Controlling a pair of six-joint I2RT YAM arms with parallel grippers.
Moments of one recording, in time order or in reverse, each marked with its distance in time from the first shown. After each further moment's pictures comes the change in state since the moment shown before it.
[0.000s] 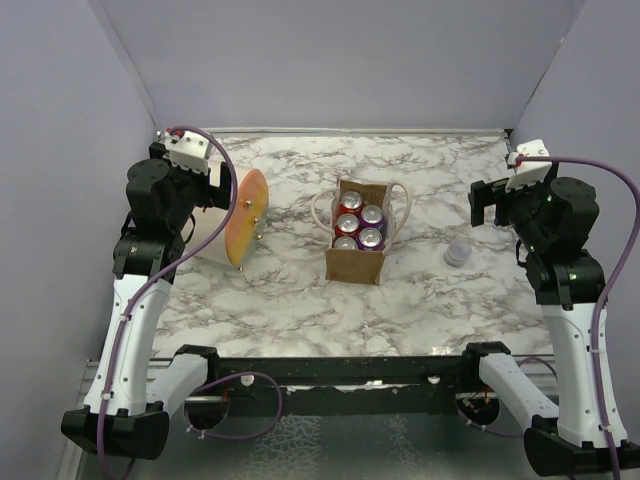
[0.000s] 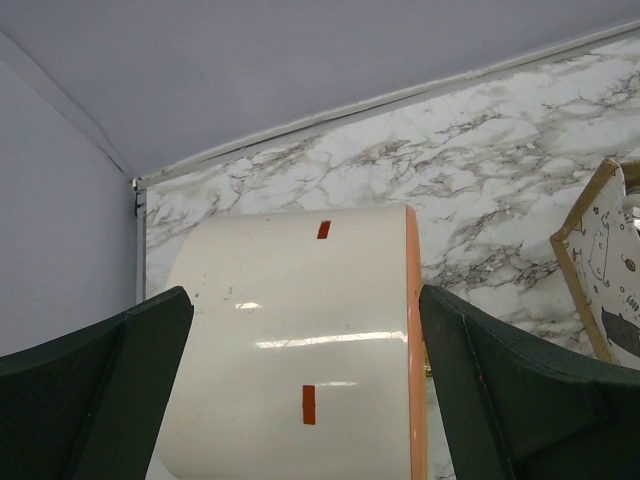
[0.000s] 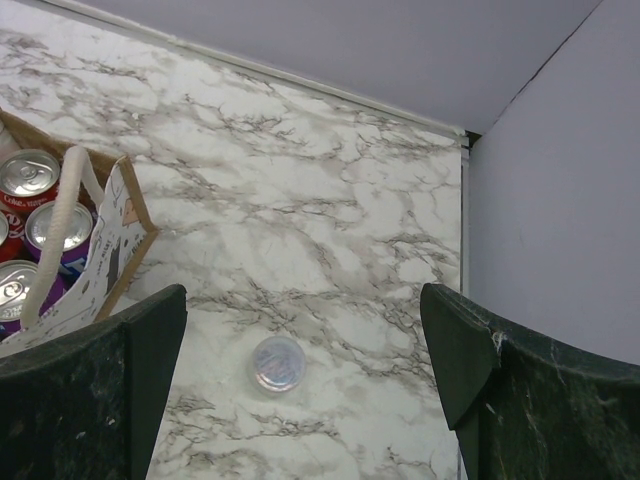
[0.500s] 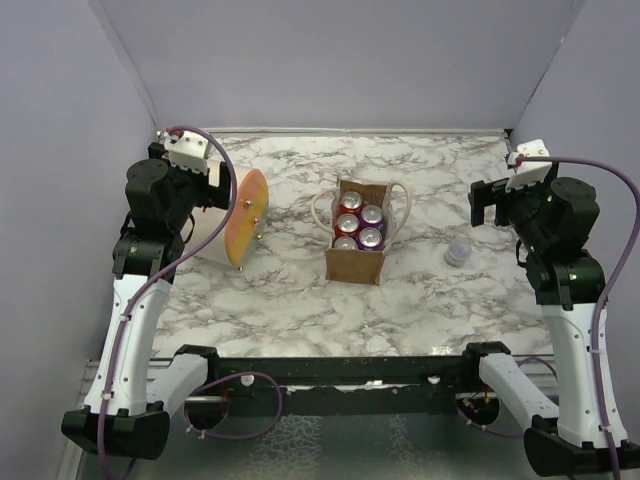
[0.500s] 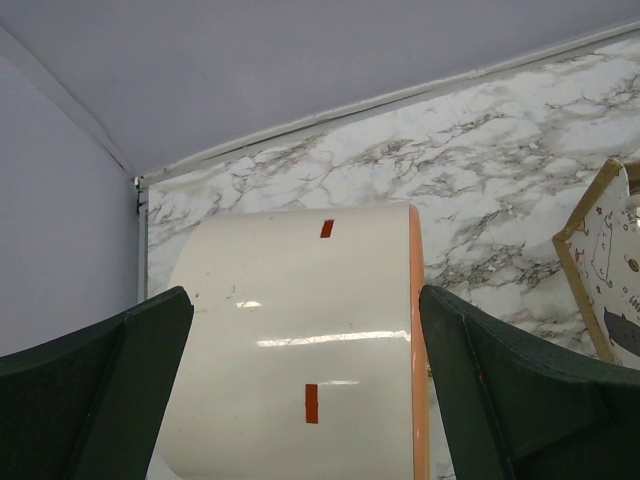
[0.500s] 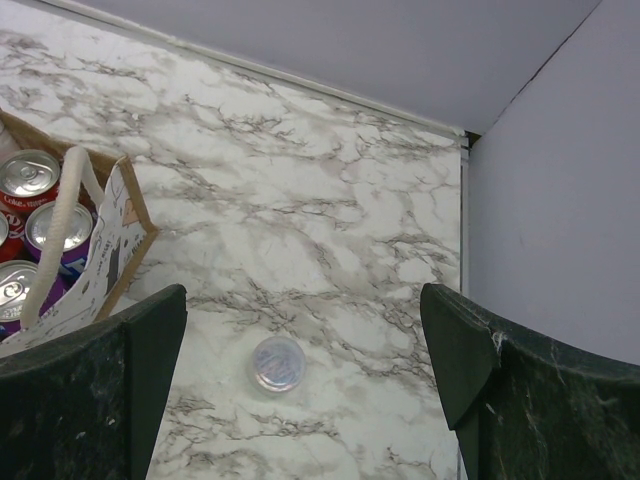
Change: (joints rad) left arm 0.005 0.000 0.000 -0.002 0.004 0.000; right arm 0.000 0.000 0.000 0.000 0.000 0.000
